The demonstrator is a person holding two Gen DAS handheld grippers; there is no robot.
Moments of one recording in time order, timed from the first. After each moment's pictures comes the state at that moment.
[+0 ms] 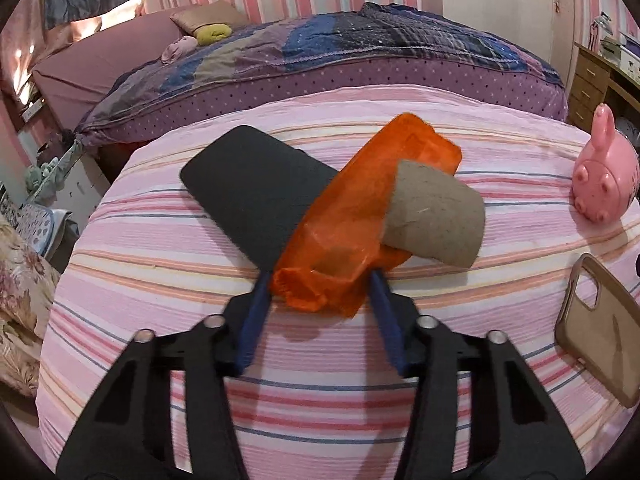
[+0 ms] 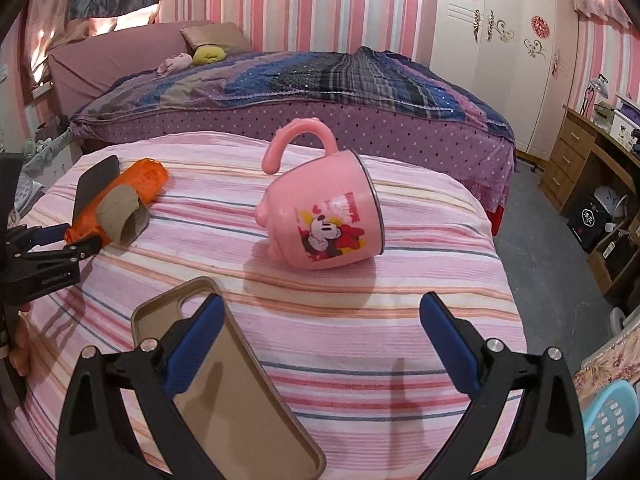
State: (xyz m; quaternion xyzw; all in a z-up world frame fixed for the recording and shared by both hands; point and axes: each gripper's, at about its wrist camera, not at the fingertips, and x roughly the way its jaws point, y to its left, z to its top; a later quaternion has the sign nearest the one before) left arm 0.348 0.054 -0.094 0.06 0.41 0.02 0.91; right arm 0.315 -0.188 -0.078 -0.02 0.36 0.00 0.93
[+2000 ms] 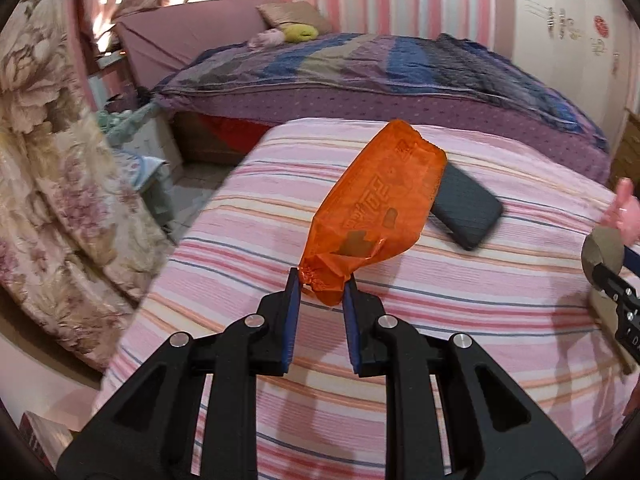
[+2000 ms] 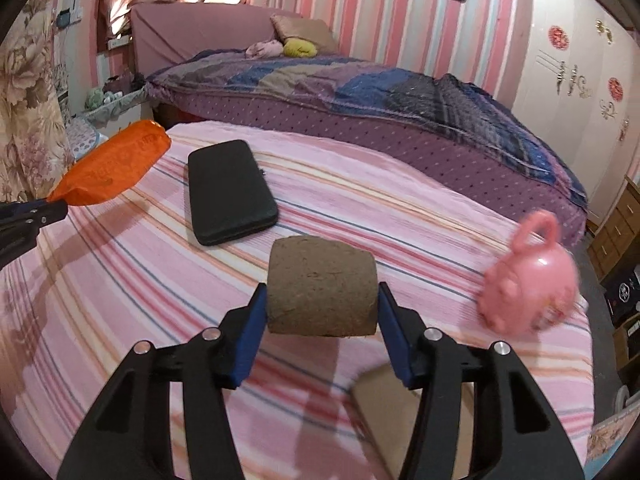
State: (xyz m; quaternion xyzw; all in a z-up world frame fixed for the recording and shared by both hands) left arm 0.266 0.172 -0.046 -0.01 0.38 0.11 0.92; right arm 0.284 -0.051 -0.066 -0.09 0.33 0.12 0.93
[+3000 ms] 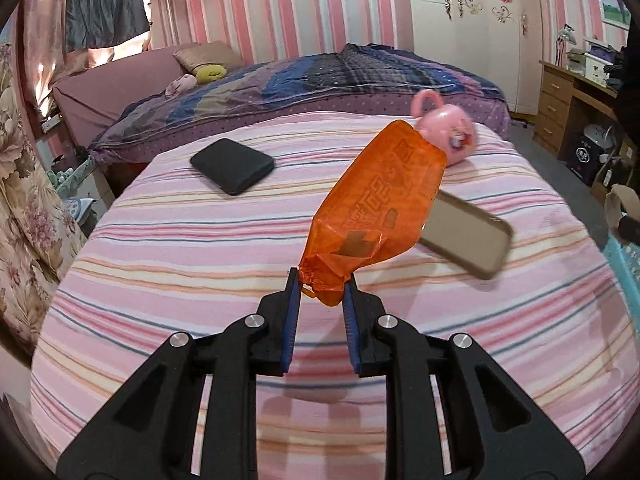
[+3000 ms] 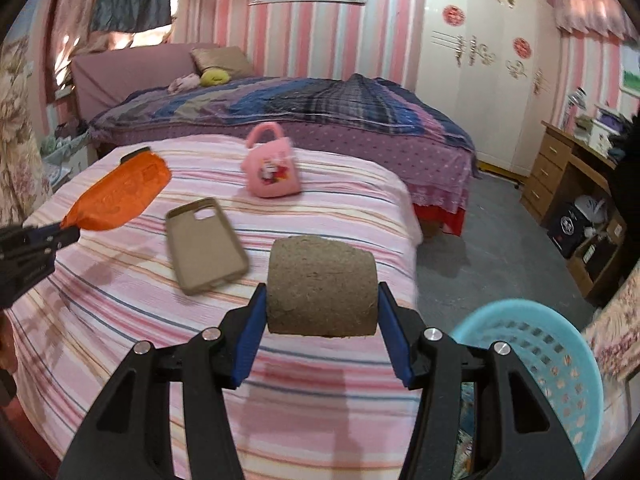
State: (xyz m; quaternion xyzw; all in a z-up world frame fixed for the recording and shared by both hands) left arm 0.151 -0.046 -0.058 0.06 0.33 0.00 0.94; right arm 0.124 -0.283 -0.043 -0.02 0.30 0.01 0.95
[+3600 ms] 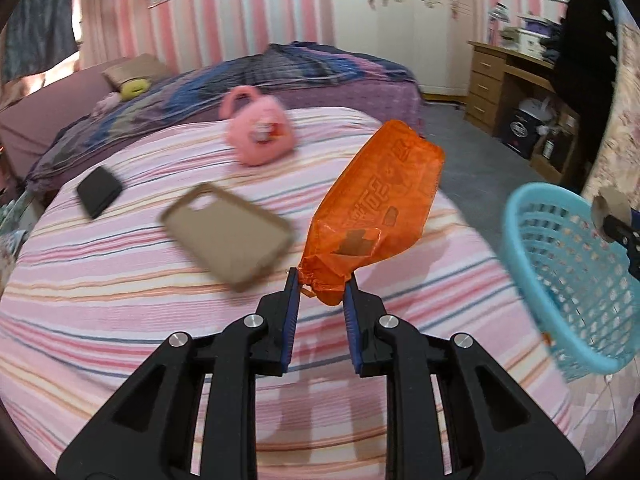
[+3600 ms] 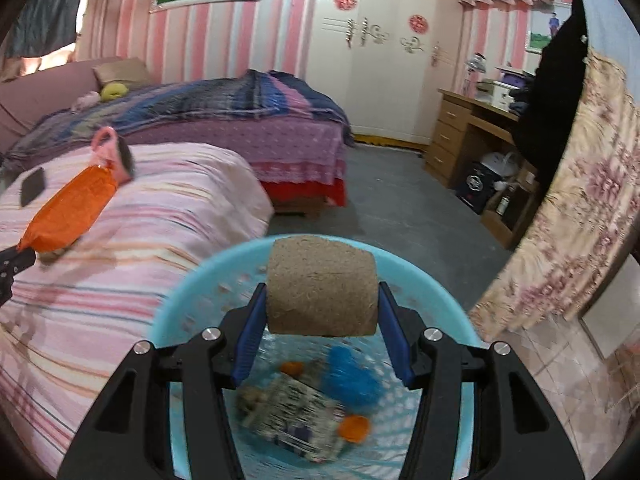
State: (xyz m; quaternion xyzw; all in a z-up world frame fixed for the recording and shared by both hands) left arm 0.133 -0.212 -0.076 0.09 0.34 -0.12 0.93; right arm 0.067 -0.412 -0.057 0.00 0.31 -0.17 0.94
